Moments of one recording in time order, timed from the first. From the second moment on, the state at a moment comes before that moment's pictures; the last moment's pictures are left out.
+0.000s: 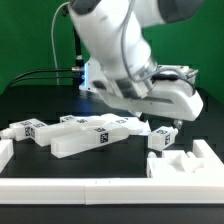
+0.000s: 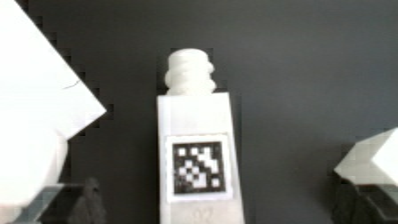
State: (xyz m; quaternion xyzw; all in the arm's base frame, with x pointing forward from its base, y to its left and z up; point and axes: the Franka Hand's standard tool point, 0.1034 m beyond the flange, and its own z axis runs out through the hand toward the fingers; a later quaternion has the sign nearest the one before) arm 0.451 0.077 0.043 -0.89 0.33 0.28 0.17
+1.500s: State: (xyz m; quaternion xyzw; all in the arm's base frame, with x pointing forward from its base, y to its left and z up) arm 0.449 0.075 0.014 -0.83 0.34 0.38 0.21
